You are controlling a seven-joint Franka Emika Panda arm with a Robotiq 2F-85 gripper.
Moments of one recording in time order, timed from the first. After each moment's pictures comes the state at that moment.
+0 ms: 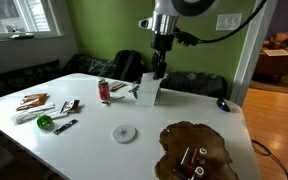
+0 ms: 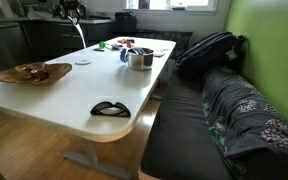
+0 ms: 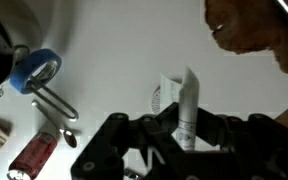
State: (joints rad) arm 0.10 0.22 0.28 -2.01 -0.03 2.40 -0.61
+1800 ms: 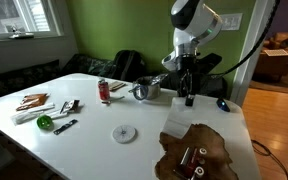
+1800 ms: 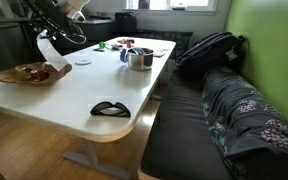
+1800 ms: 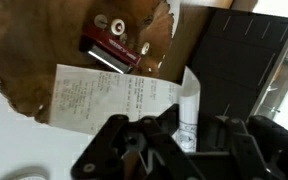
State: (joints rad) arm 0.02 0.33 0.18 -2.05 0.67 1.80 -1.14
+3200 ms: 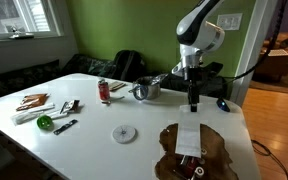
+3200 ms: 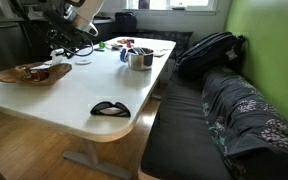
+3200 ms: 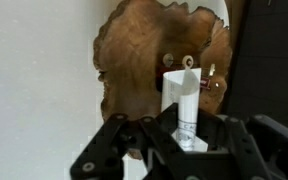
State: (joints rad) arm 0.02 0.39 0.10 -2.08 0.55 1.95 -0.90
